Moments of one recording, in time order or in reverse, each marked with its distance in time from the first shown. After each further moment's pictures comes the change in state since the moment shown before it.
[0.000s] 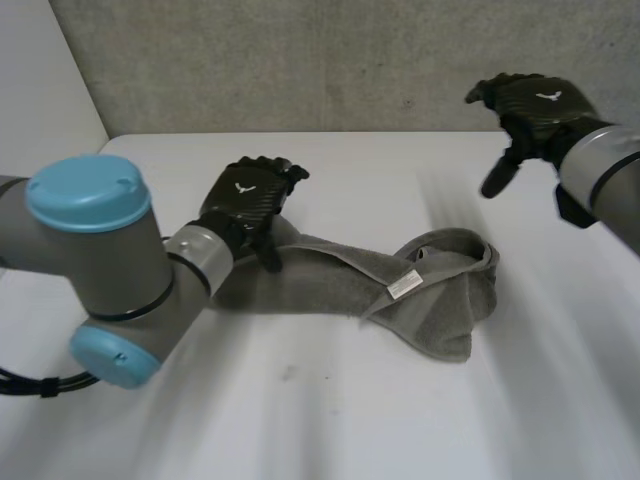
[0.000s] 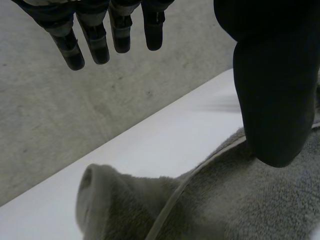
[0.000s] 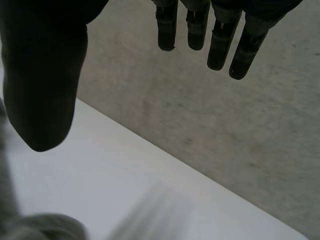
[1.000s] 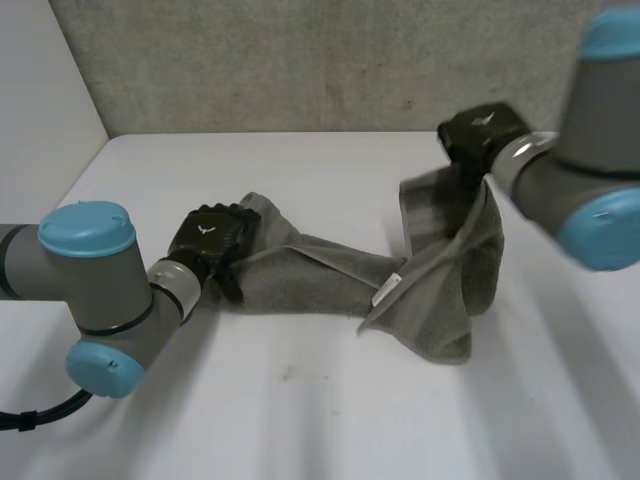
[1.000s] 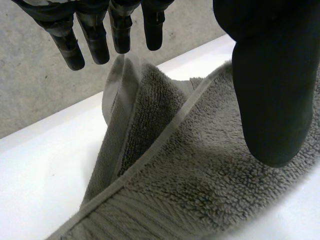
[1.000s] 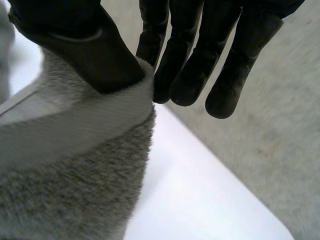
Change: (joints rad) left arm 0.139 -0.129 -0.096 0.096 0.006 -0.001; right arm 0.102 0.265 -0.372 0.229 0.120 -0.262; left_hand 0.003 0.009 0.005 0.007 0.001; right_hand 1.082 1.070 1.089 1.076 1.096
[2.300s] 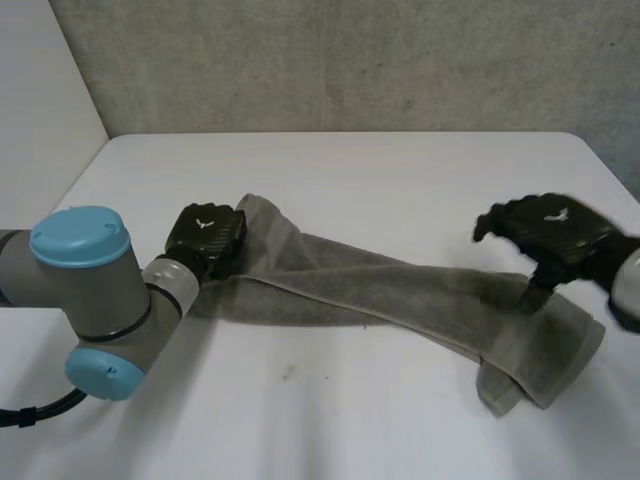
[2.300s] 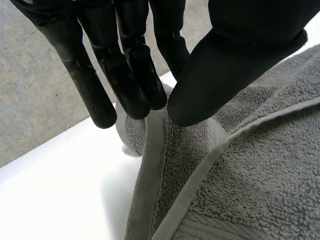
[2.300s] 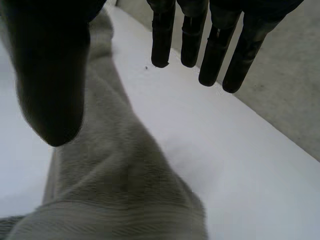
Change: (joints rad) left arm 0.002 0.028 -0.046 0.080 0.002 0.060; right arm -0.350 -0.477 0.843 -0.122 -0.505 -0.140; left_hand 0.980 1.016 1.015 1.018 0.989; right_hand -0.898 -0.895 -0.919 -0.927 -0.958
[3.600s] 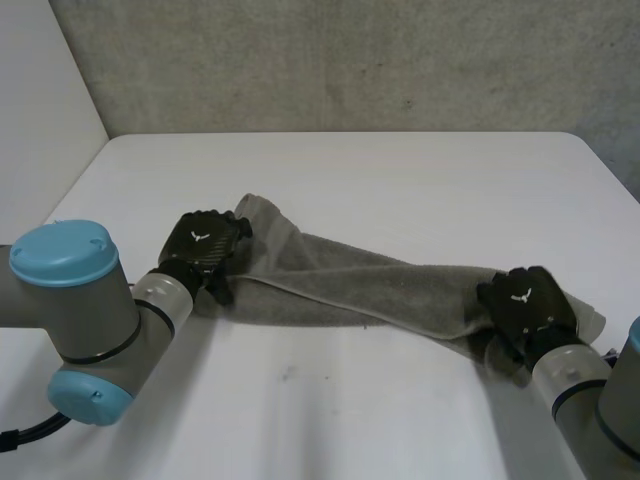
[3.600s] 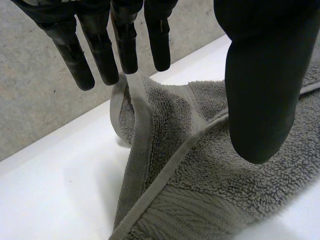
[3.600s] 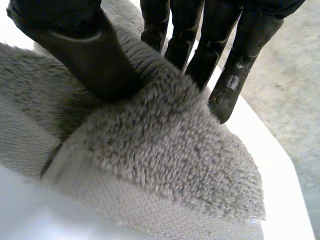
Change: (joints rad) left arm 0.000 0.079 -0.114 0.013 0.000 0.004; right arm 0.237 0.125 0.404 -0.692 0.520 -0.071; left_hand -0.769 -0.809 -0.807 -0.810 -0.793; right_hand 0.807 0.798 0.794 0.808 0.849
